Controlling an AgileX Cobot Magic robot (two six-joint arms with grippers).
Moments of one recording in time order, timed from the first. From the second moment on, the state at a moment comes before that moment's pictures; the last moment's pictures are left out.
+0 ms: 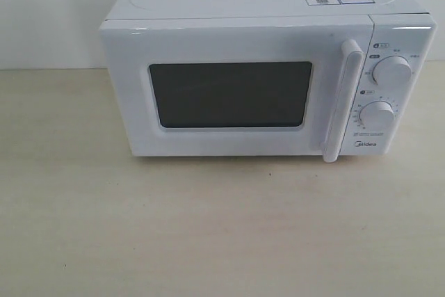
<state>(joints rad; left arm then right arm) -0.11 0.00 0.00 -0.18 0.17 0.02 0.04 0.01 0.00 0.15 0.33 0.03</state>
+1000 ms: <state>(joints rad) -0.07 0.00 0.00 -0.14 0.29 0.00 0.04 0.01 0.00 0.15 0.33 0.03</state>
